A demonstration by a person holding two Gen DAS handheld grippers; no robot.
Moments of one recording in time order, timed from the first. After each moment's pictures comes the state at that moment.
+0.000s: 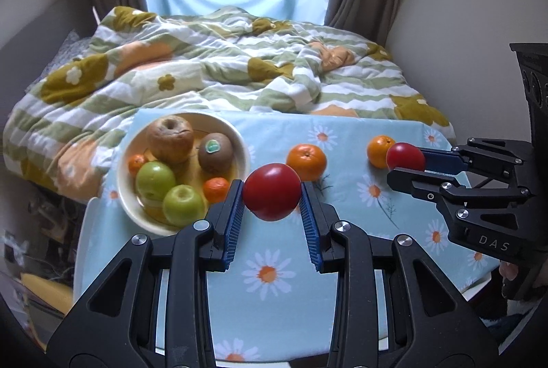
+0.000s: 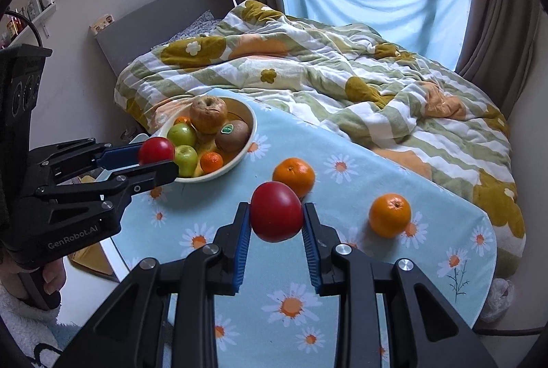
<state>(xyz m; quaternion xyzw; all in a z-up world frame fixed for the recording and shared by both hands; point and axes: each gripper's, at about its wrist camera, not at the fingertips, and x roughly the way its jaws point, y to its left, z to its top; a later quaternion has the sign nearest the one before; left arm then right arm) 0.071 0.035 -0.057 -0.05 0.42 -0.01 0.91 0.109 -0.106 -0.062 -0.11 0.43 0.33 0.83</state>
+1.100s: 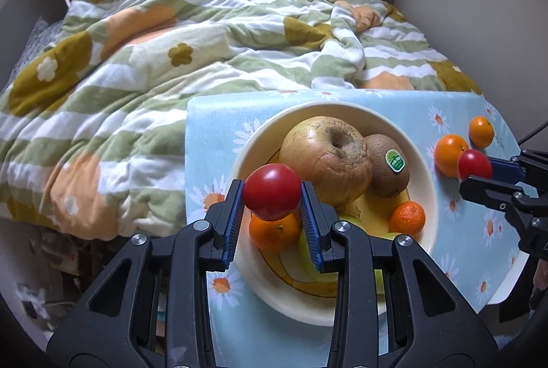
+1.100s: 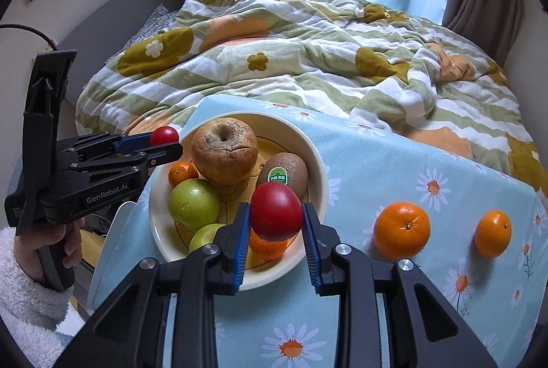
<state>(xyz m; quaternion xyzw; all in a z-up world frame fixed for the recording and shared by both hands) 0.193 0.226 -0.152 -0.02 0.50 -0.07 0.86 0.168 0.043 -0.116 -0.04 0.51 0.22 0.83</state>
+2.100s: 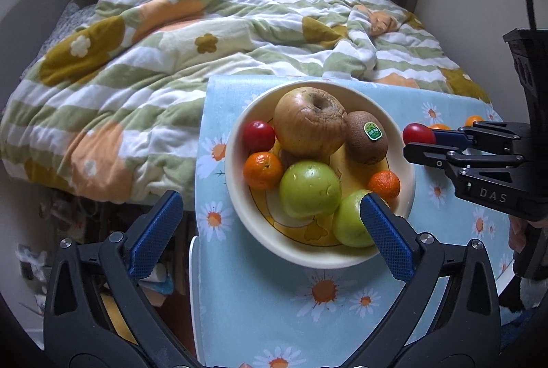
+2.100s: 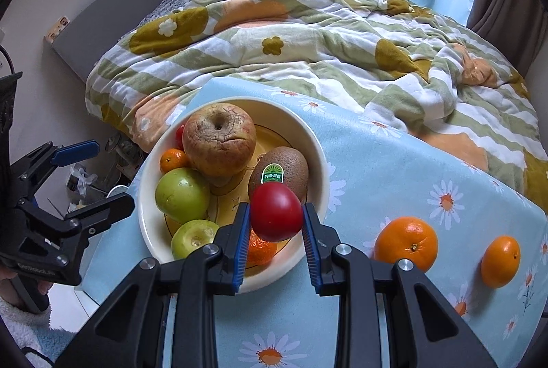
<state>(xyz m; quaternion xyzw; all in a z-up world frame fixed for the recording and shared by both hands) 0.126 0.210 -0.120 -0.04 0.50 -0.01 0.86 0.189 0.045 -0.139 -0.09 0.52 0.28 0.80</state>
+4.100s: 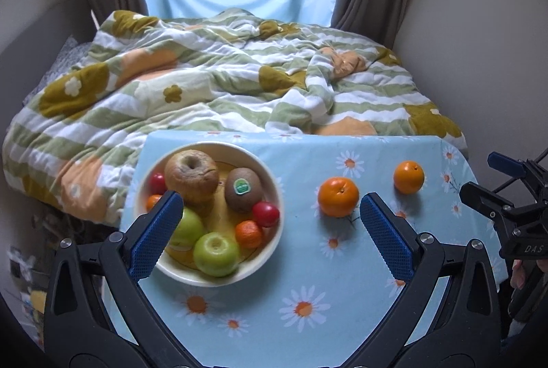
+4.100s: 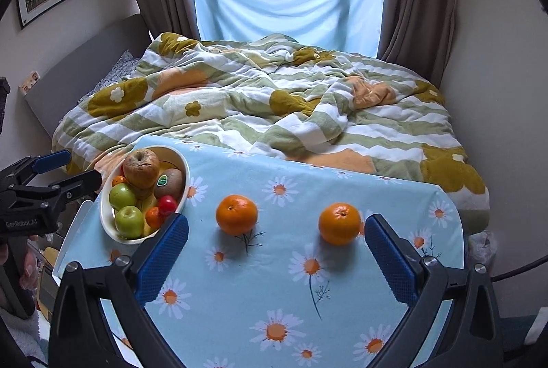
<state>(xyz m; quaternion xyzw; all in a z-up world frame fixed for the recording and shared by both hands) 0.128 0.063 -0.050 -0.04 0.43 -0.01 0.90 0.136 -0.149 -0.049 -0.04 0.42 0.17 0.89</state>
